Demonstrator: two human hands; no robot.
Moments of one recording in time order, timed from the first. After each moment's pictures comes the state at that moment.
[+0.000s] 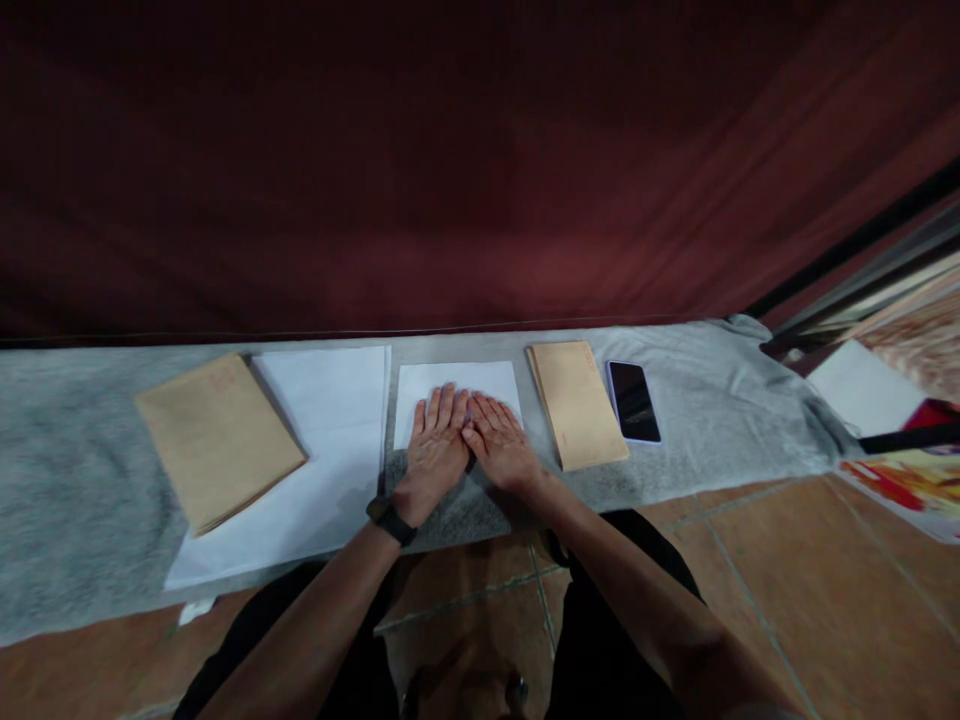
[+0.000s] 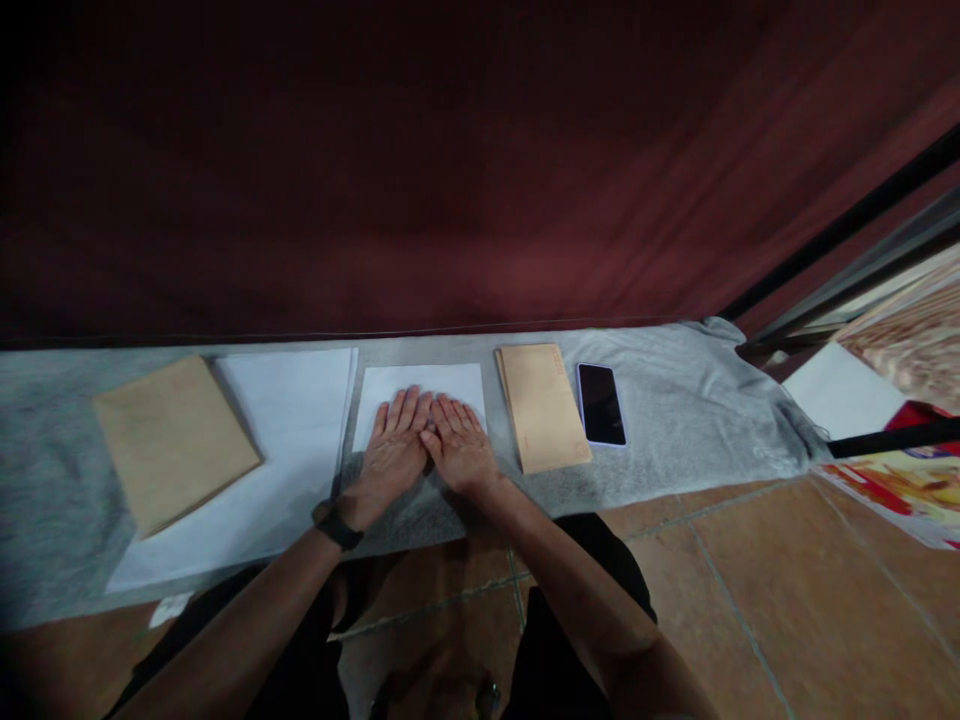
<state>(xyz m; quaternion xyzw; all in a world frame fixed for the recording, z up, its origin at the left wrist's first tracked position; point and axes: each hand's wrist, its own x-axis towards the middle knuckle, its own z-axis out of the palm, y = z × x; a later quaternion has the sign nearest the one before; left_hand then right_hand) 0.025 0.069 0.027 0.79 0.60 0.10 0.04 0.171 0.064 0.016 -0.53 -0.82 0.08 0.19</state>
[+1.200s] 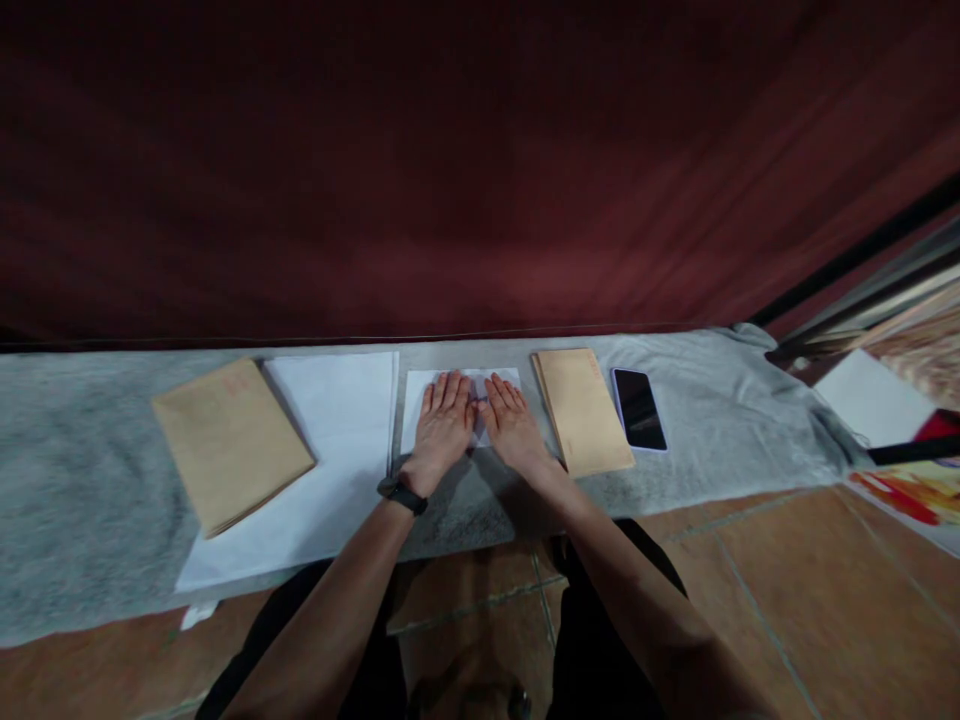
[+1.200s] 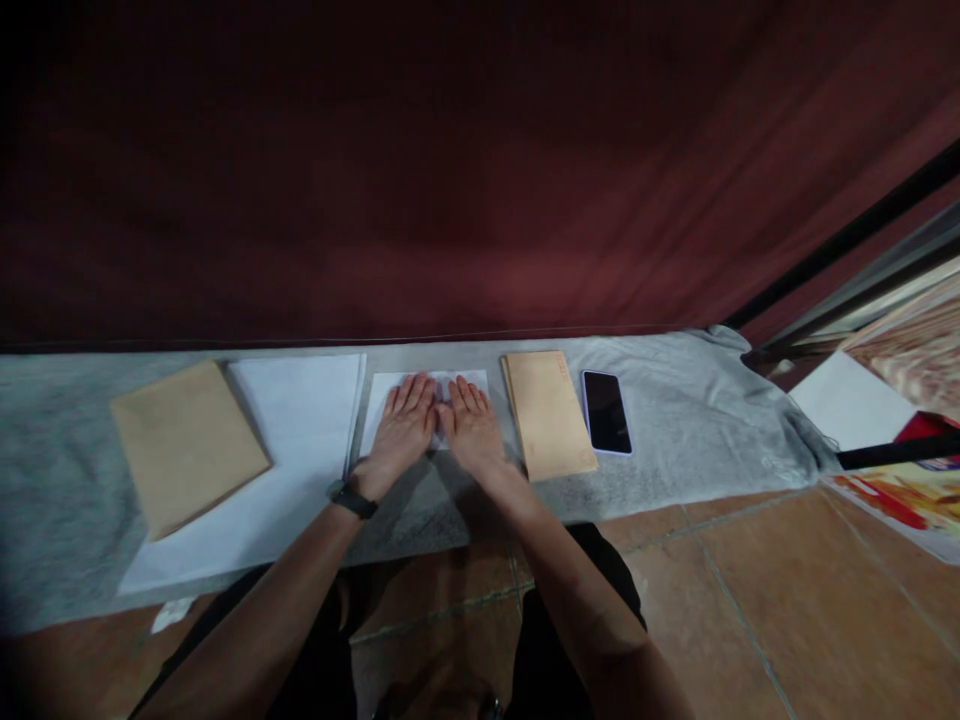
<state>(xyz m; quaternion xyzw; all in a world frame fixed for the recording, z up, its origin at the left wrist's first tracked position) 0.021 0.112 0.029 0.78 0.60 0.15 0.05 0.173 0.103 0.032 -0.58 -0.78 0.09 0.20</state>
